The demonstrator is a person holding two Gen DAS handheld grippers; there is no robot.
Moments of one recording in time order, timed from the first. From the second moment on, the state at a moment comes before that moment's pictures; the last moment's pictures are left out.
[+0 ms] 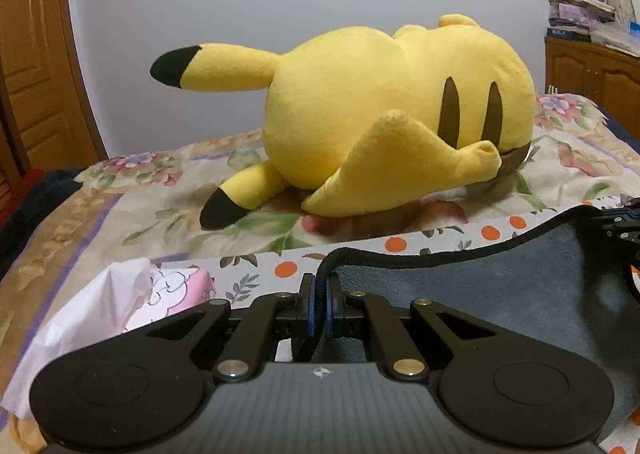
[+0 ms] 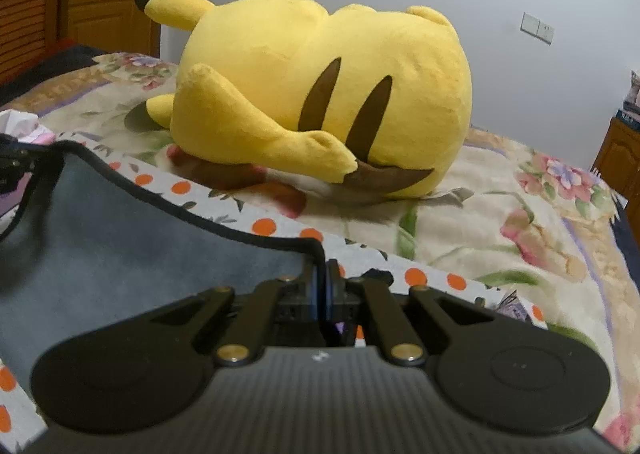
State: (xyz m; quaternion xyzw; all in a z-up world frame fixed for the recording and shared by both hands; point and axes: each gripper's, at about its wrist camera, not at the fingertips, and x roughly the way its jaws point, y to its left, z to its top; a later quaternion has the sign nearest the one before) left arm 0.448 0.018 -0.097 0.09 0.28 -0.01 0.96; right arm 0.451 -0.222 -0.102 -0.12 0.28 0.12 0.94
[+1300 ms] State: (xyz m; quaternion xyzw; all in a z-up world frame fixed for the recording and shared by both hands) left arm 0.353 -0.006 -0.096 0.10 0.32 -0.05 0.94; right arm 0.349 -0.247 -0.091 -0.04 0.31 0.13 0.94
